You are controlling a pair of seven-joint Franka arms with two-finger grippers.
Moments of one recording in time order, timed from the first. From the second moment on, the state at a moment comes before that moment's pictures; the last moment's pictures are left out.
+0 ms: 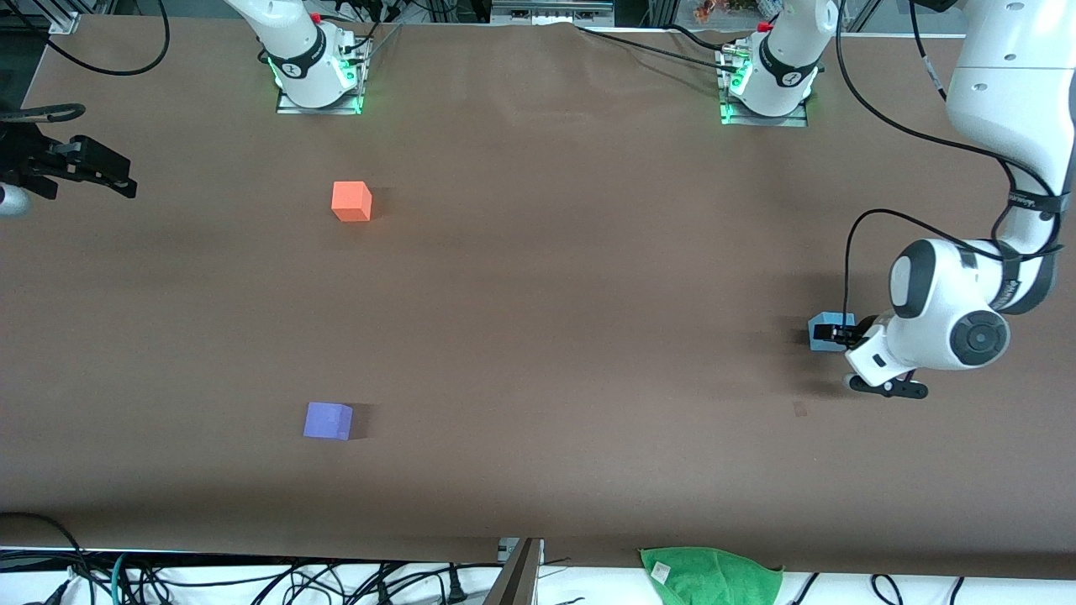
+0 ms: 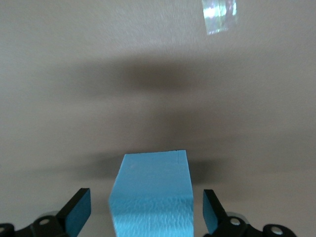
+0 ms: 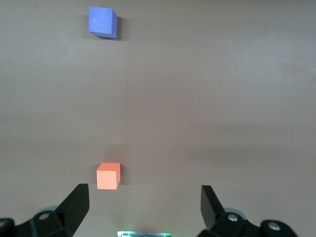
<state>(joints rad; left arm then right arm) 0.20 0.64 -0.15 -1.74 0.18 2.13 0.07 -0.02 0.06 0.03 -1.46 -0.03 1.45 -0.03</state>
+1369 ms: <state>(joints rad) -0.03 0.48 -0.42 -1.50 0.11 1.71 -0.27 -0.02 0.06 0.03 -1.46 -0.03 1.45 -0.03</state>
